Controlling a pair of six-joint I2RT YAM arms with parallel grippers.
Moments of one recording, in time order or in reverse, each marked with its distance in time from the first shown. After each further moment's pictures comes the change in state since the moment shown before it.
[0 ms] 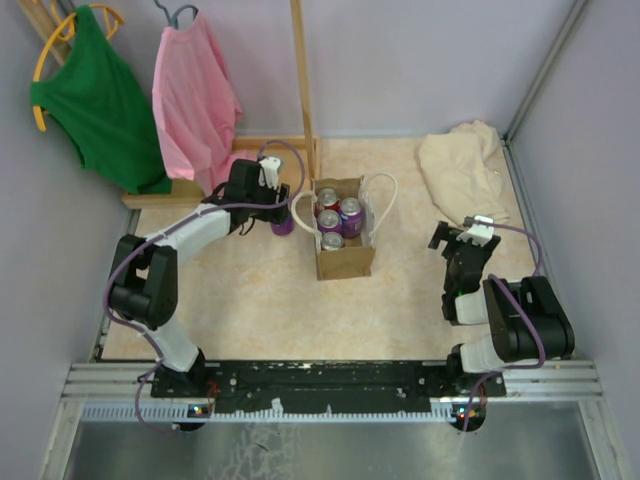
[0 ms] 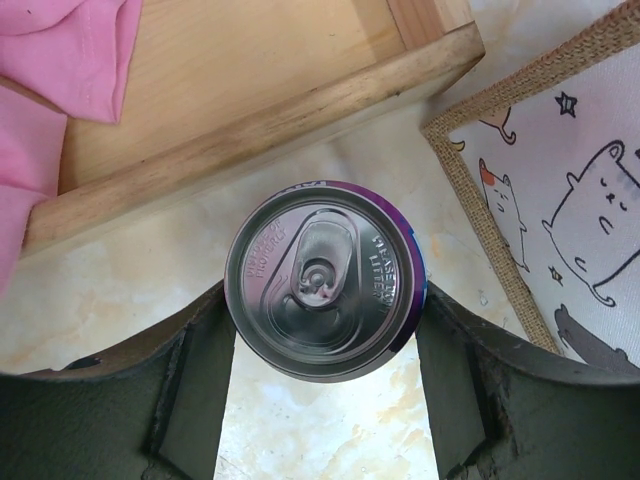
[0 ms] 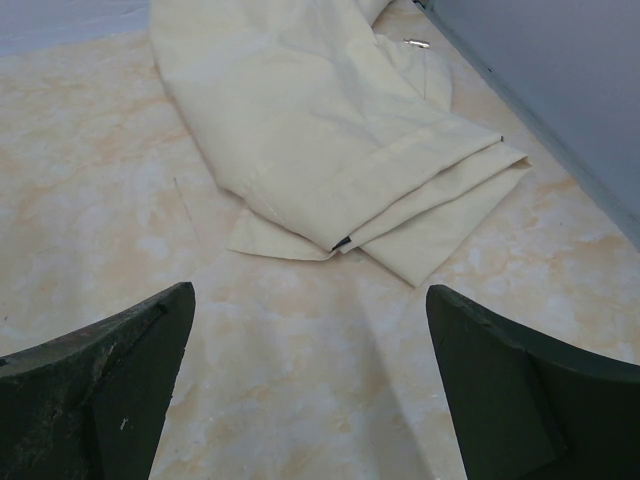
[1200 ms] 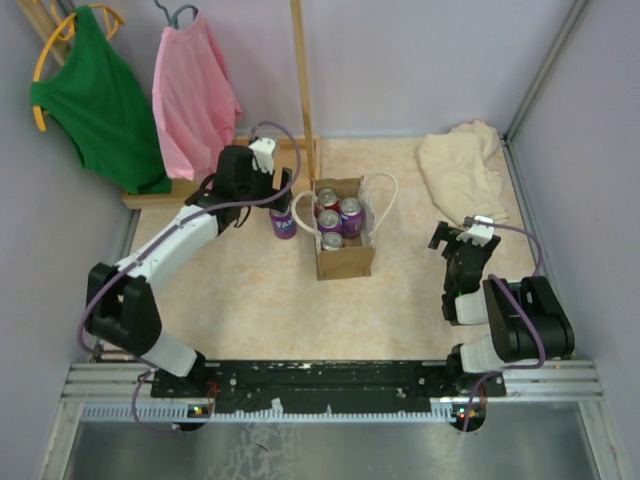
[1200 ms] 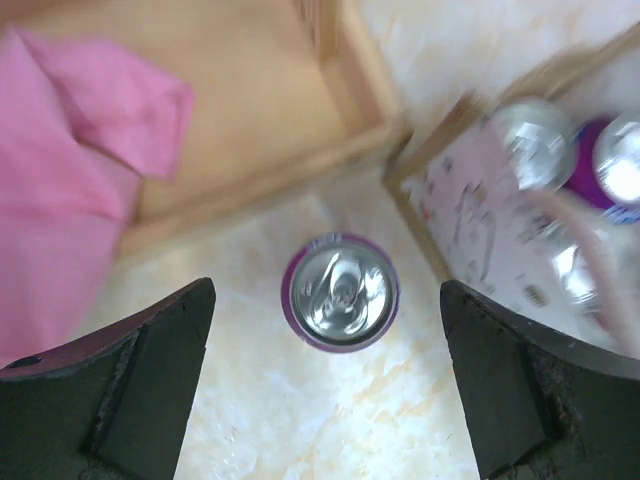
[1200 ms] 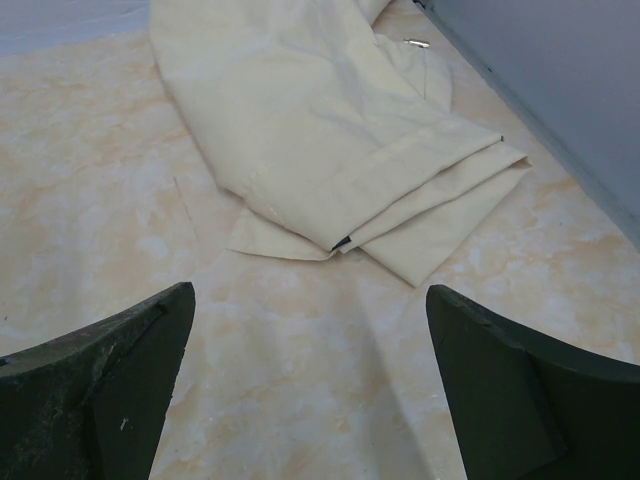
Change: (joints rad) left arm -0.046 -0.148 0.029 -0.082 -0.063 -0.008; right arm 0.000 0.000 0.000 0.000 0.000 0.000
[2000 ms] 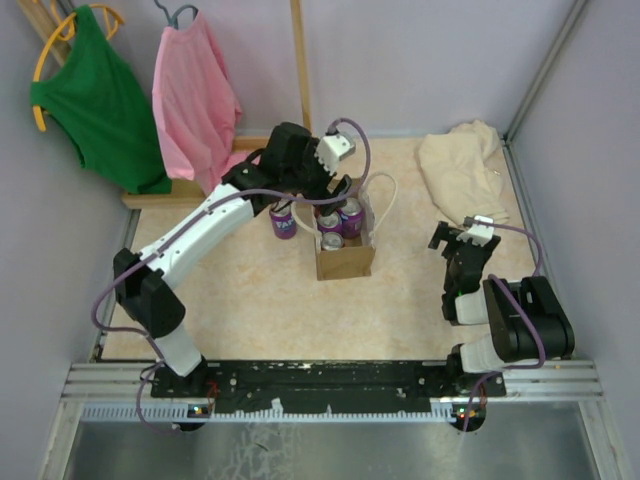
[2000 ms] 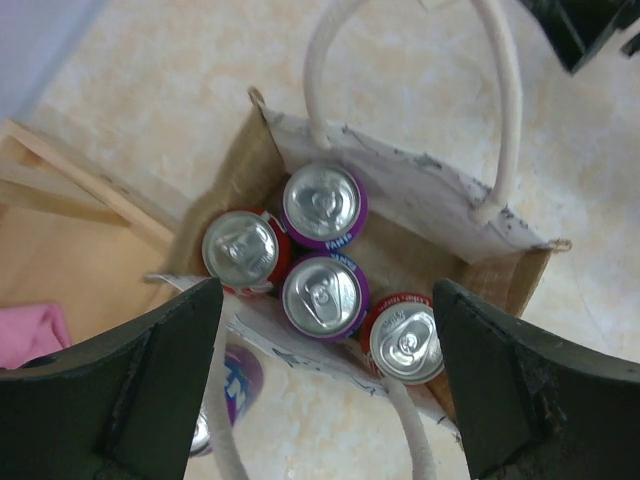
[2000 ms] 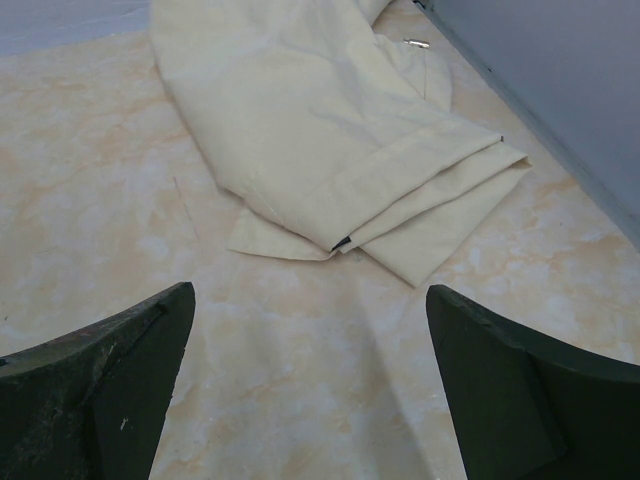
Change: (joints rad) left arm -0.259 0.131 0.516 -0.304 0.200 0.270; right arm 0.001 0.000 0.000 0.000 0.000 0.000
